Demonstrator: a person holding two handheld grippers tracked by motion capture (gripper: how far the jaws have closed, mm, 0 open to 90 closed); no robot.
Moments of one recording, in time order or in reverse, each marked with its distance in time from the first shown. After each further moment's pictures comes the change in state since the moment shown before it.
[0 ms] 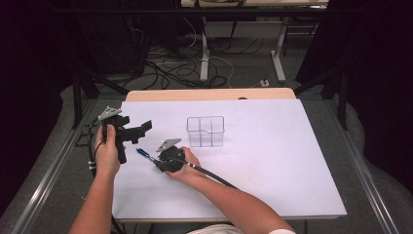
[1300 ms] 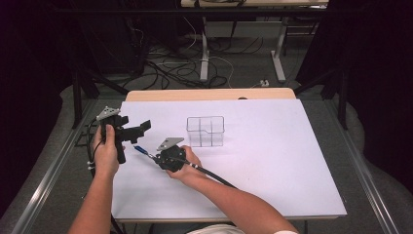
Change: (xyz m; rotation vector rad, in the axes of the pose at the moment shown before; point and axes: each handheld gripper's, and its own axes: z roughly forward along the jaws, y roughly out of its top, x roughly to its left) left arm 0.002 0.001 -0.003 -0.009 0.001 -0.011; right arm 0.005 0.009 -0.022 -0.083 0.008 -0.017
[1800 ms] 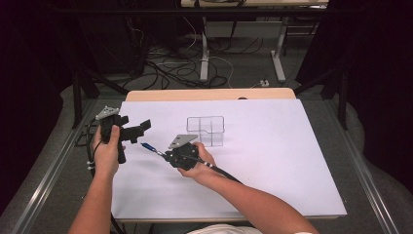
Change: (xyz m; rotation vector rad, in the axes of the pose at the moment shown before) left arm -0.002 0.001 -0.001 -0.004 -0.006 -0.009; right arm -0.011 0.001 -0.050 -0.026 -0.010 -0.049
